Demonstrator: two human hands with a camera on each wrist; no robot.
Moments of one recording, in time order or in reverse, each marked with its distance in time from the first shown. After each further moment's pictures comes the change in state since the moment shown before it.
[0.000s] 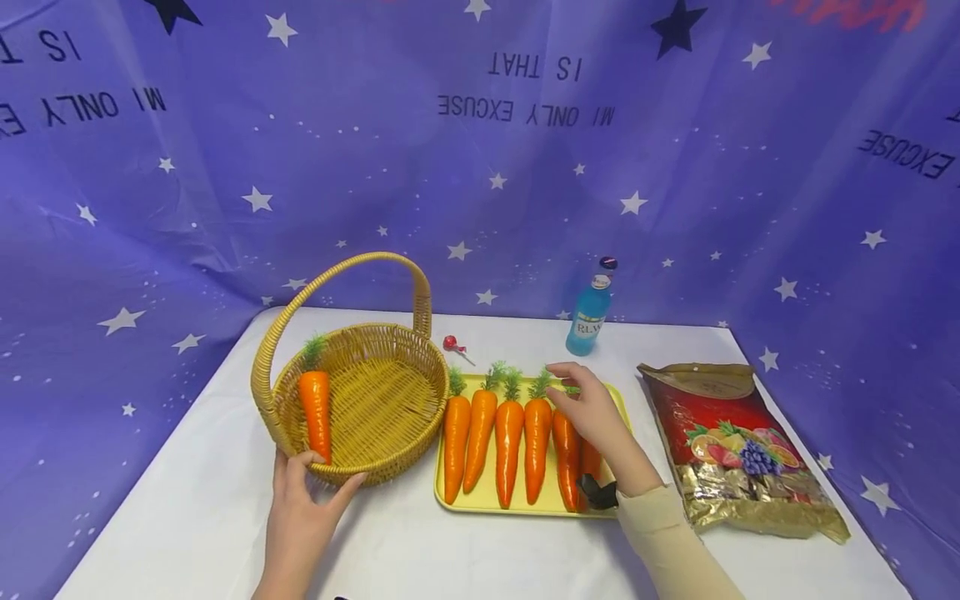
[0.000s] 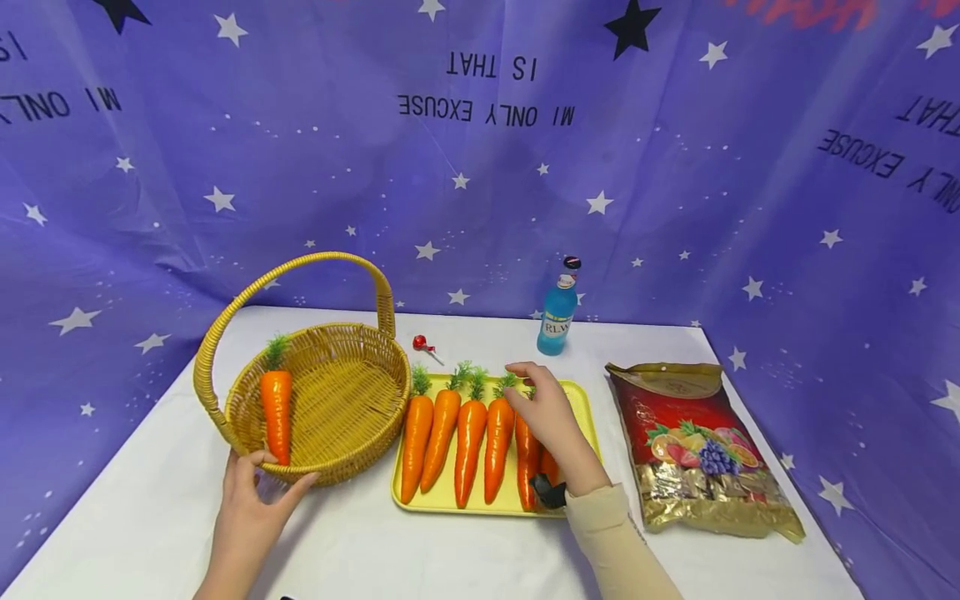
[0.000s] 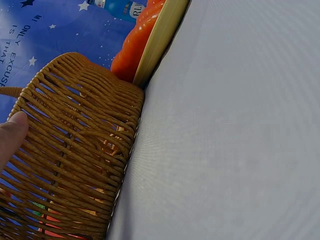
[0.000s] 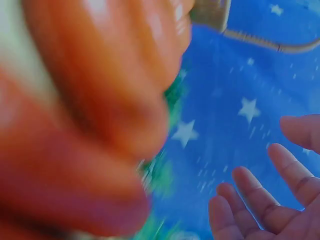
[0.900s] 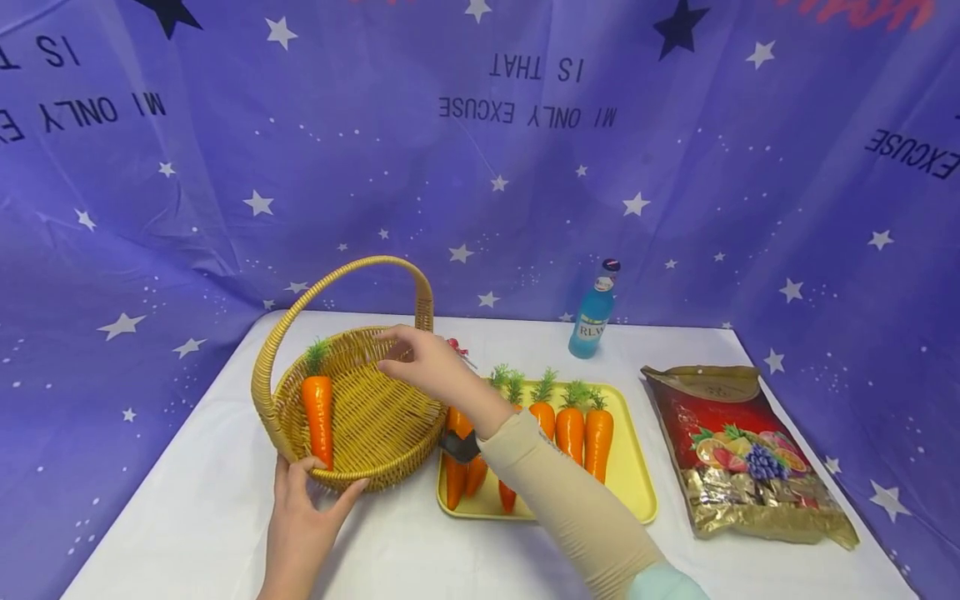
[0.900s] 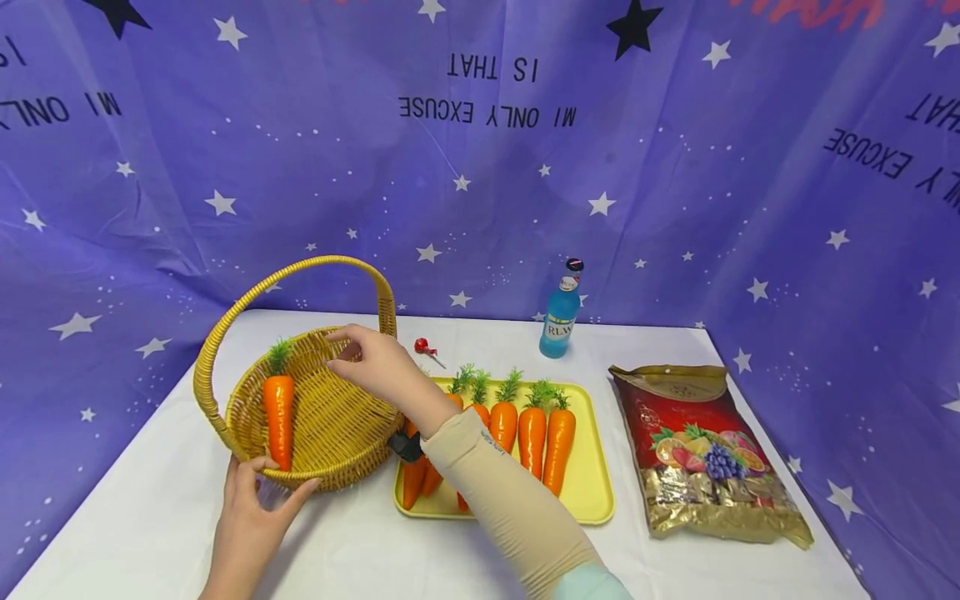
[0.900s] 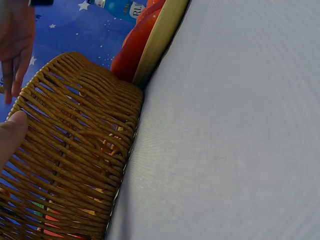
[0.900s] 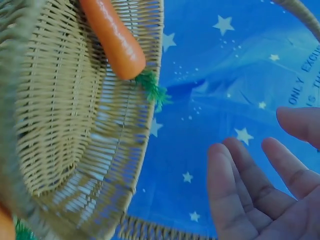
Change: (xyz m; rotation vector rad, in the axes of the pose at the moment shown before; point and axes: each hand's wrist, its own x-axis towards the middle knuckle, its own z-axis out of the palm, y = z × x) left_hand 0.000 0.001 0.001 -0.009 0.007 0.003; right_hand 0.059 -0.160 0.117 0.020 -0.372 -0.211
